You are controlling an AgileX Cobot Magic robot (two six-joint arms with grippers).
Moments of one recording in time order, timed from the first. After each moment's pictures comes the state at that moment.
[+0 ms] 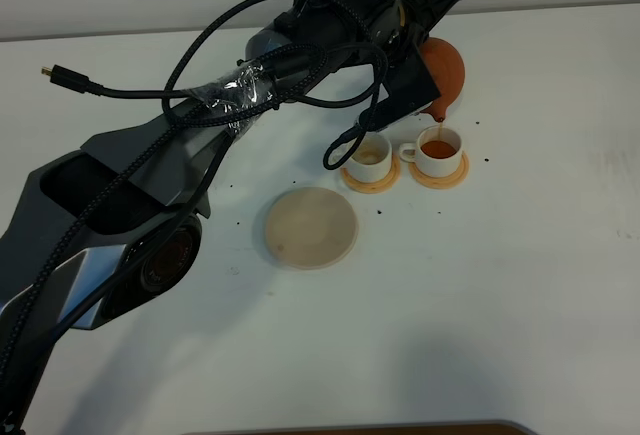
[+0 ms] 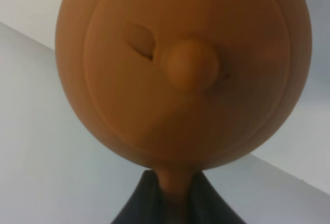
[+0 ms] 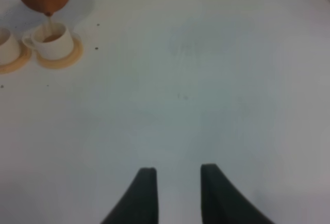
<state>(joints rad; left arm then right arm) -0.65 2.53 -2.31 0.28 0.54 2.06 0.07 -0.01 -0.52 0.16 1.12 -0.13</state>
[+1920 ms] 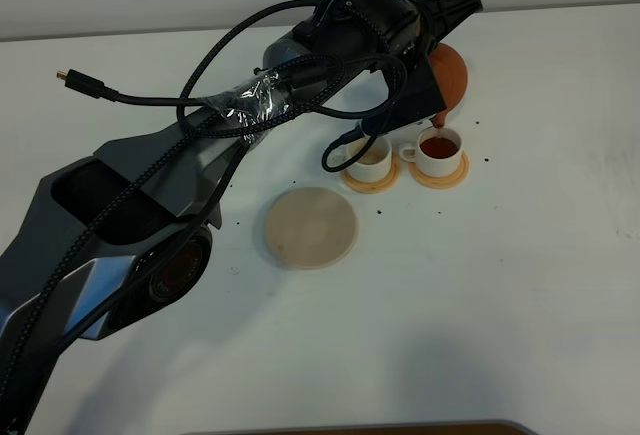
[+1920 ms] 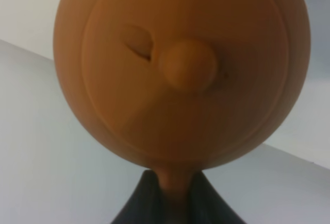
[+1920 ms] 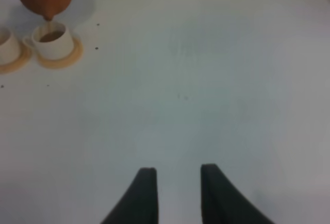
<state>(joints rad) -0.69 2.53 -2.31 0.40 0.57 2.06 0.07 -0.01 -0.52 0.16 1.12 -0.13</state>
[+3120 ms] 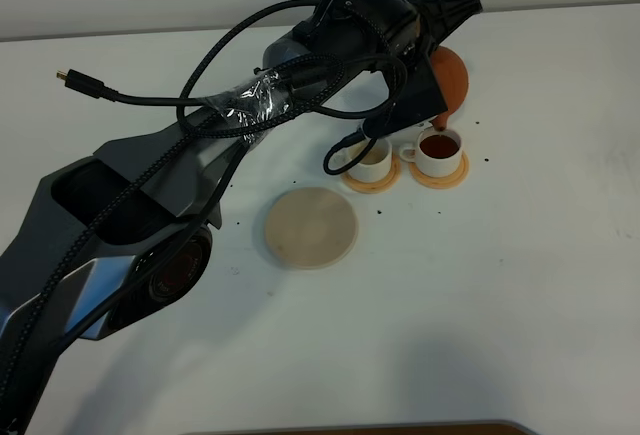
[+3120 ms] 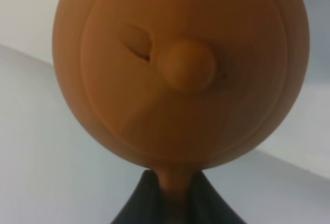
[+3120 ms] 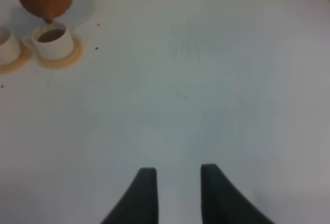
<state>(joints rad) -0.69 2.53 -2.31 0.36 0.59 2.06 0.07 -0.01 -0.52 0.16 1.12 -0.13</state>
